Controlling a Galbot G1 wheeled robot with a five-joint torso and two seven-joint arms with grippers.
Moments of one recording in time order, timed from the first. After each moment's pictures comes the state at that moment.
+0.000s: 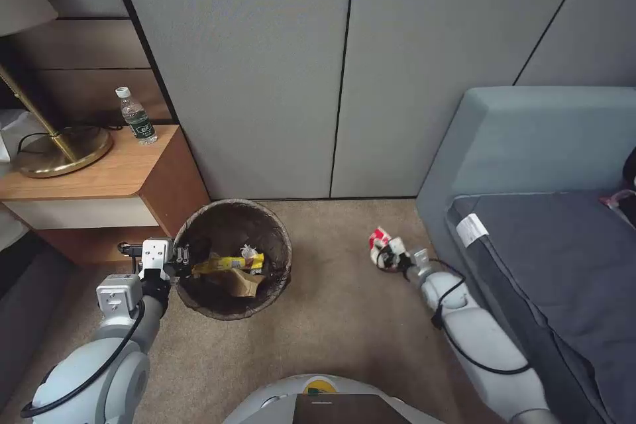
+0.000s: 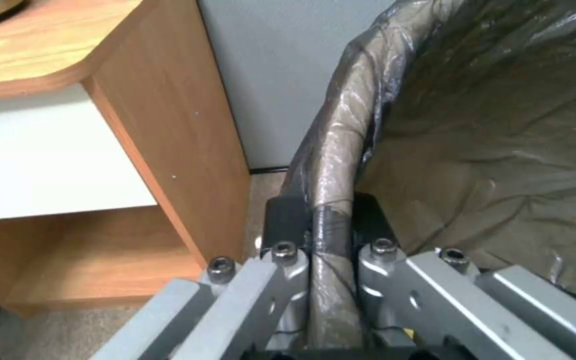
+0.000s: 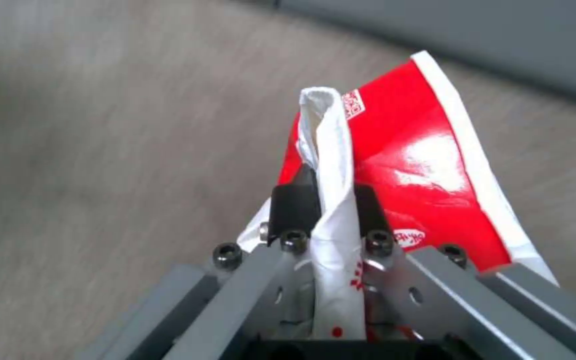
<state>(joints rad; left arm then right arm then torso) 1.72 -1.39 -0.79 -2.50 -0.21 0.64 -0.02 -1.08 1.10 0.39 1.39 0.22 -0.22 -0.32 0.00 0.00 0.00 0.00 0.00</state>
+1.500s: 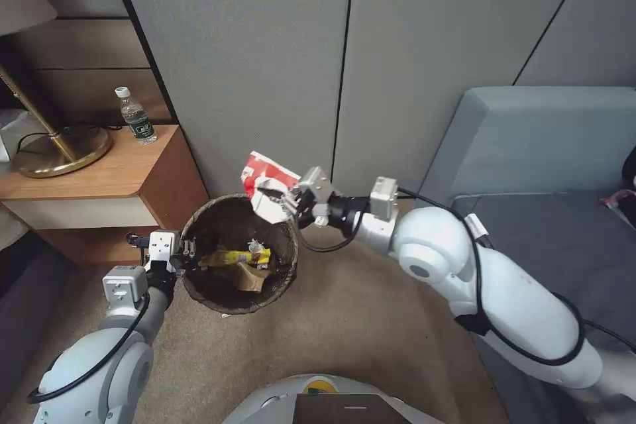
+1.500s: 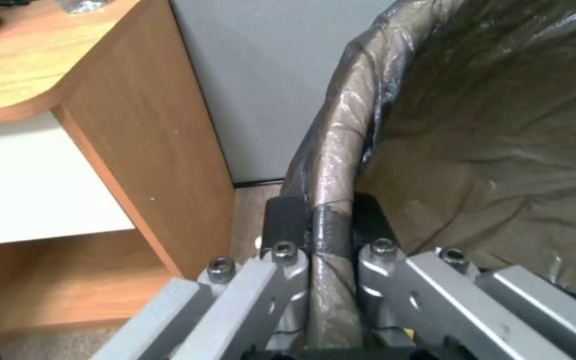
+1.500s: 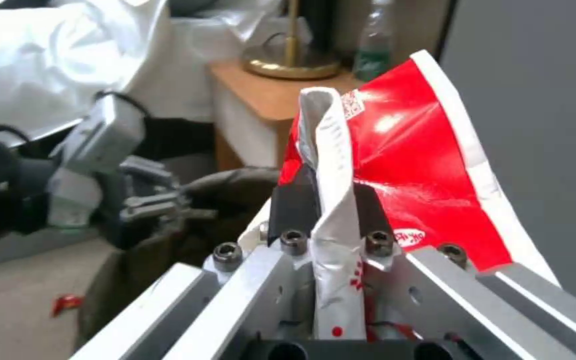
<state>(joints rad) 1.67 -1.36 -0.77 -2.49 -0.23 0.66 -0.01 -0.61 0.92 -0.21 2.25 0.79 -0.56 -0.11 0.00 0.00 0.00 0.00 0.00</state>
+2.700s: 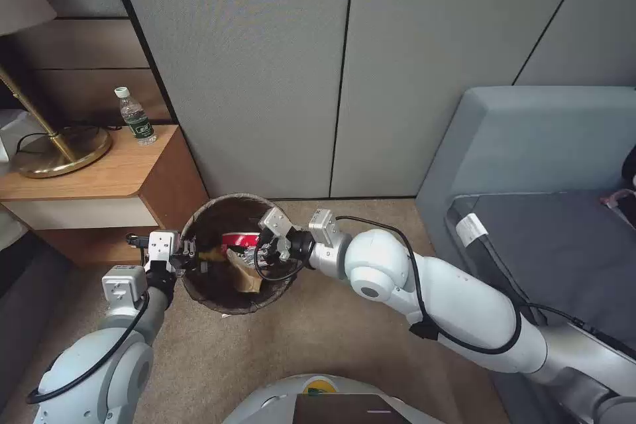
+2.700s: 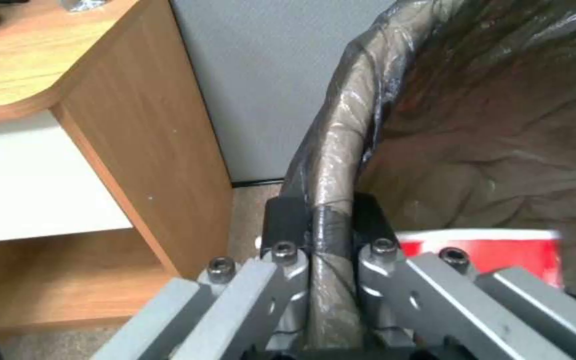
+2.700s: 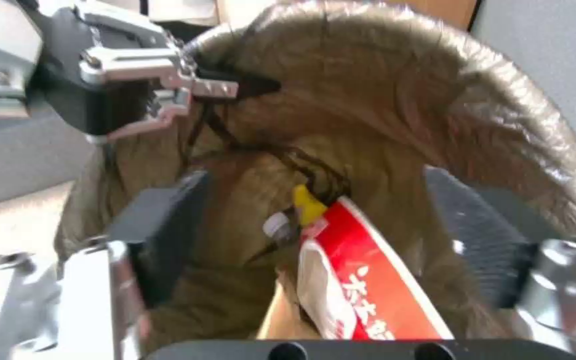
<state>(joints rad) 1.67 -1.36 -0.77 -2.50 -0.24 0.67 -0.02 -0.55 1.00 -0.45 2.15 0.82 -0.64 0.07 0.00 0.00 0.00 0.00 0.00</state>
